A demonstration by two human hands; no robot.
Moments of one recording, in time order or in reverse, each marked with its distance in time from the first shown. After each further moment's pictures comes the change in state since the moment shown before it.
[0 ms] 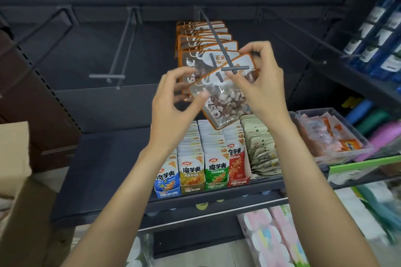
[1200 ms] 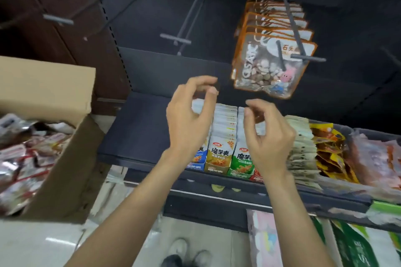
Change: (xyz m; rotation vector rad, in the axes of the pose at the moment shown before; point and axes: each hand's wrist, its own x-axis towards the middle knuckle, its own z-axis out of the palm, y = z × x) left_hand -0.052 0.004 -0.018 0.329 0.371 -0.158; right_hand -0.089 0.026 0.052 -0.166 0.049 -0.367
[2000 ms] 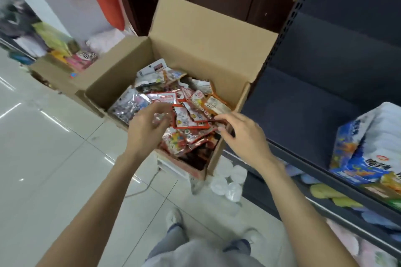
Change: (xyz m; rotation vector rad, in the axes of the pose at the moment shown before) left_hand -0.068 -0.215 -0.439 0.612 -0.045 -0.477; right_hand -0.101 -0.269 0.285 0.166 -1.109 -0.008
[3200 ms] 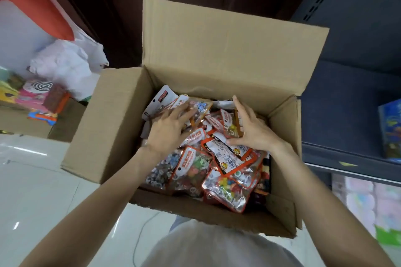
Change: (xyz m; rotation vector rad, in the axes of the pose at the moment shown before) left_hand 0.211 -0.143 0.033 0.399 -0.533 0.538; right_hand 0.164 0.021 0.100 0.155 -0.359 0.625
